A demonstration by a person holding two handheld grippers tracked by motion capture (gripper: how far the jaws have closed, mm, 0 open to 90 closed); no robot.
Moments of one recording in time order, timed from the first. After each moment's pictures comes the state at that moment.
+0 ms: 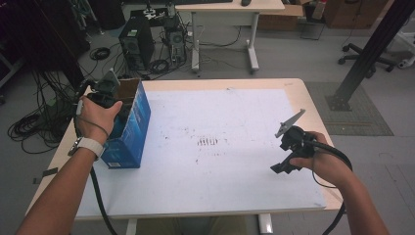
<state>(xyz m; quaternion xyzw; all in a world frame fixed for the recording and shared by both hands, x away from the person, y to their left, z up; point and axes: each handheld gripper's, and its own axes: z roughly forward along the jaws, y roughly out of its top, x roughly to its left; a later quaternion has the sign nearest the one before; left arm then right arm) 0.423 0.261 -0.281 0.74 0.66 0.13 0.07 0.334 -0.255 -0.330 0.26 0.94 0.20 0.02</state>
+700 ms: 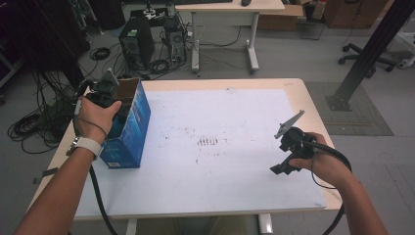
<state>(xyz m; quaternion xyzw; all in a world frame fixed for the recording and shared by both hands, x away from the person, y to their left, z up) 0.424 0.265 -0.282 0.74 0.66 0.12 0.08 0.333 -0.254 -0.333 0.26 0.94 0.20 0.01</state>
